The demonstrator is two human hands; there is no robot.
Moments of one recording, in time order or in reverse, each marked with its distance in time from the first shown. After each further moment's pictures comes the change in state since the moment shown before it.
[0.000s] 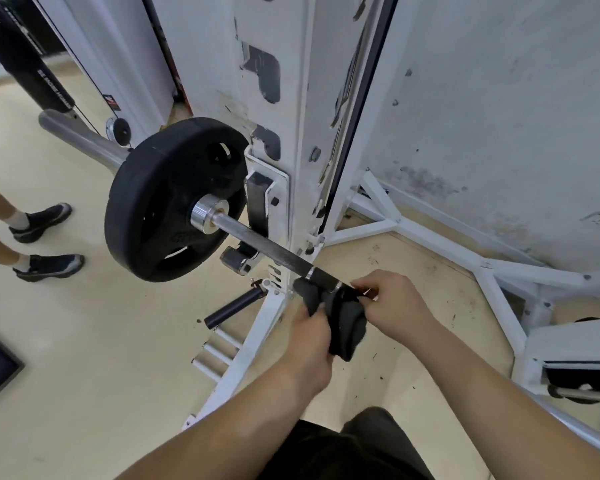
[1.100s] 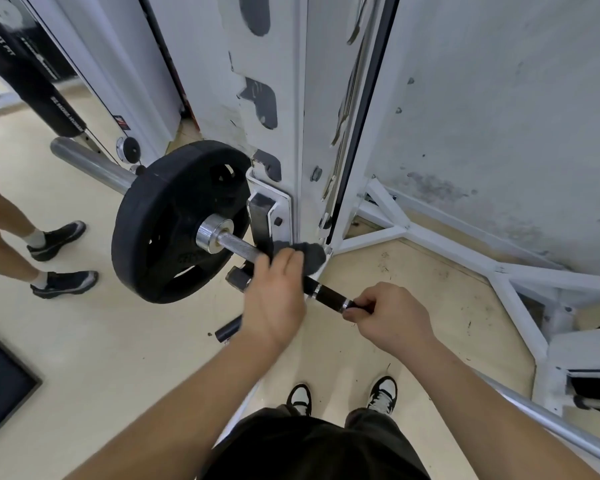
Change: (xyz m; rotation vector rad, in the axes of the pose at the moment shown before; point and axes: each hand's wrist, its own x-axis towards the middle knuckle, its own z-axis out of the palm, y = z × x) left_hand 0.040 0.097 -0.035 1.780 0.376 1.145; right_hand 0.008 -0.018 0.003 -0.127 -0.010 0.114
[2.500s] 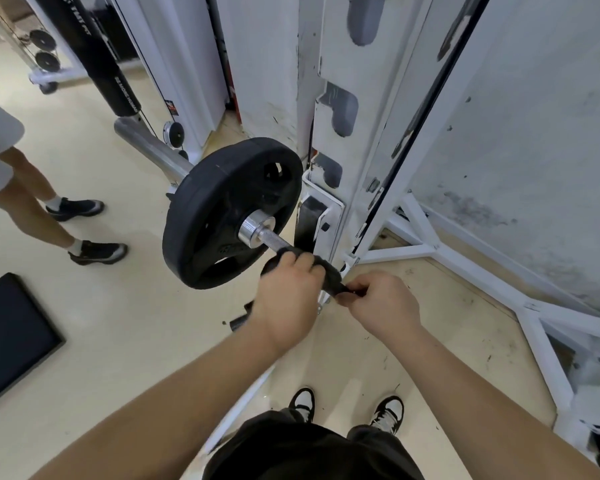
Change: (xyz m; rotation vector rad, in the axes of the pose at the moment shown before) left_hand -0.002 -0.022 -0.048 0.181 -0.231 0.129; right_hand 0.034 -0.064 0.015 0.050 0.026 -0.111
